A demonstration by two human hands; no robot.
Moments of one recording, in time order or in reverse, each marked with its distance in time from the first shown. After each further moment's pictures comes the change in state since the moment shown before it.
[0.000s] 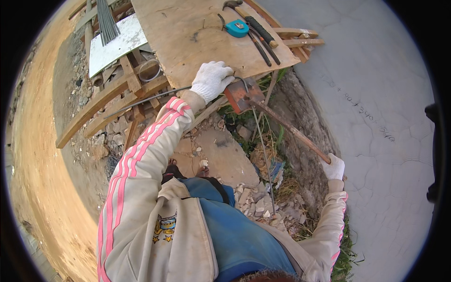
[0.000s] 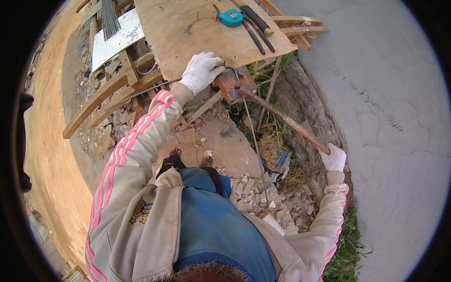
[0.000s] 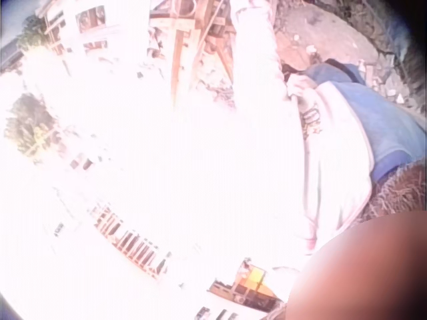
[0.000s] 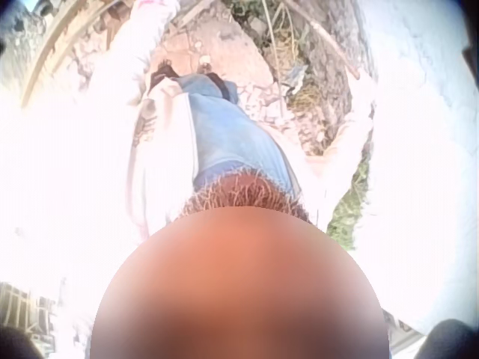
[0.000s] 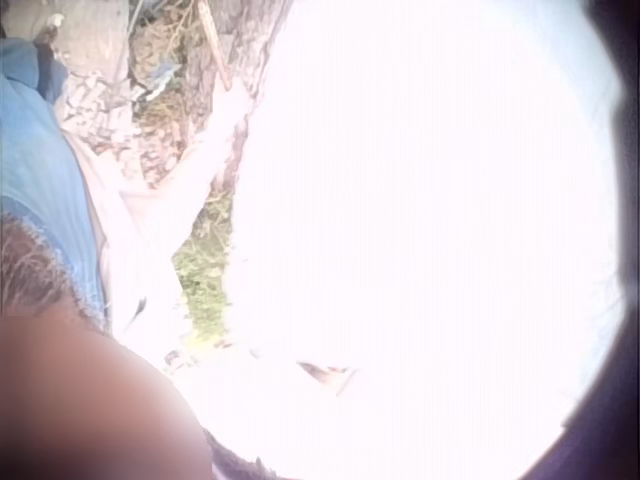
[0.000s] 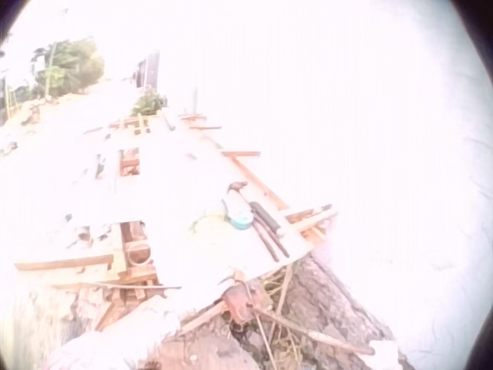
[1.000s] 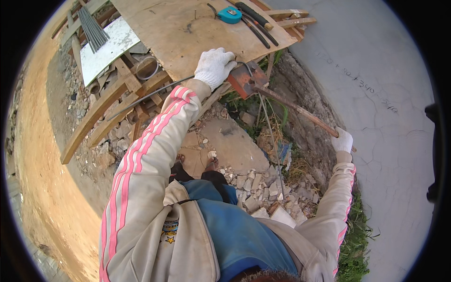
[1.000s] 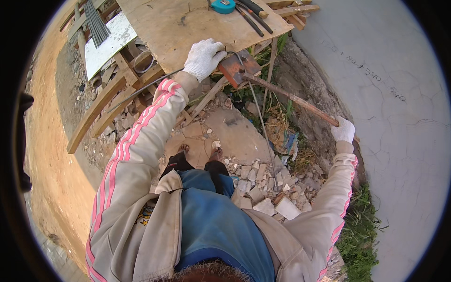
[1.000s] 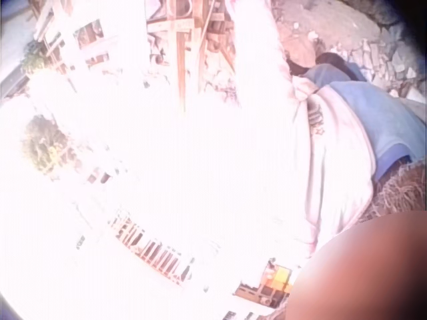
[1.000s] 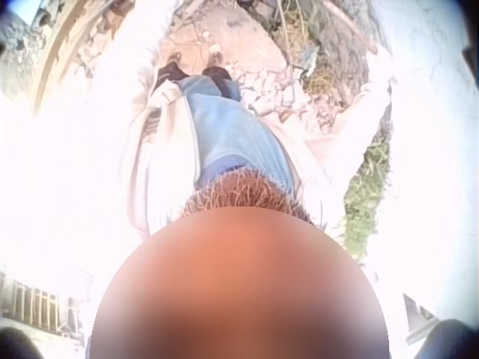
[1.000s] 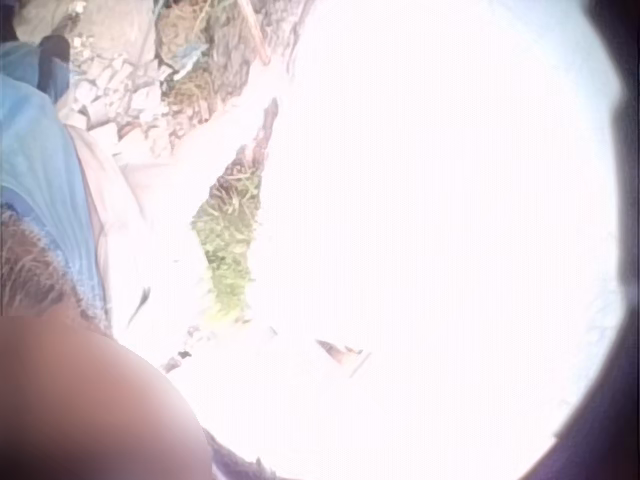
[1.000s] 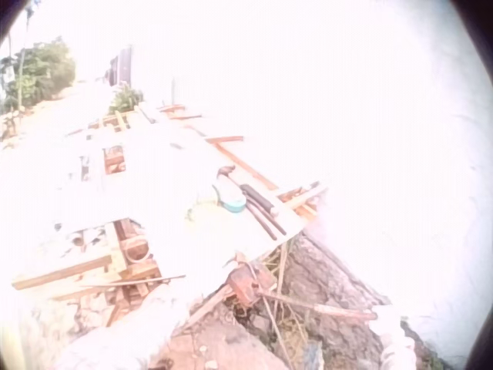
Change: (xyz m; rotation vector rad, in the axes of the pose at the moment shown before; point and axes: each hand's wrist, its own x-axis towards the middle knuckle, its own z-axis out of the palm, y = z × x) left_hand 0.005 -0.005 0.006 0.016 -0.047 -0.010; right_hand 0.001 -0.012 0.010 -0.108 0.050 0.096
